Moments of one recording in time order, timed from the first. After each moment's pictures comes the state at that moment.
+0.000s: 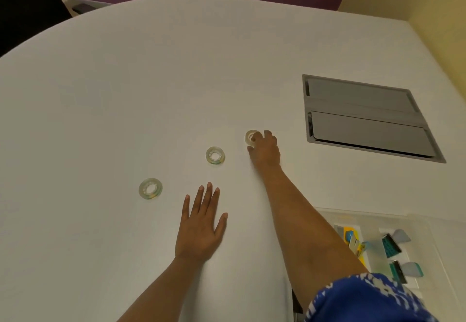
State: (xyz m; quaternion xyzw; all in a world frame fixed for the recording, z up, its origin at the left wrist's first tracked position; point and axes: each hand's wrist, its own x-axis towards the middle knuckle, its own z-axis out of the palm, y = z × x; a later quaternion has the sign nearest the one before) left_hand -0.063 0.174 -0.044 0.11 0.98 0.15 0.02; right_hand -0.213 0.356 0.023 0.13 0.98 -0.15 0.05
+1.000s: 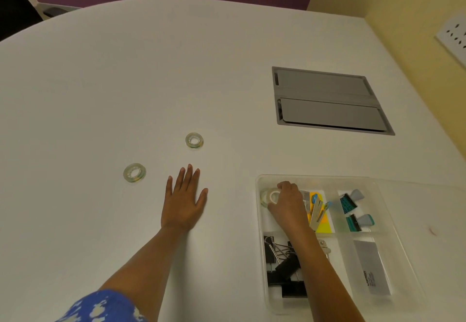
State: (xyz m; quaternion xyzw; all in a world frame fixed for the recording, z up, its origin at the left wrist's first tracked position) left_hand -0.063 0.173 -0.038 0.11 0.98 0.15 0.05; right_hand 0.000 0.405 0.051 0.25 0.93 -0.26 0.10
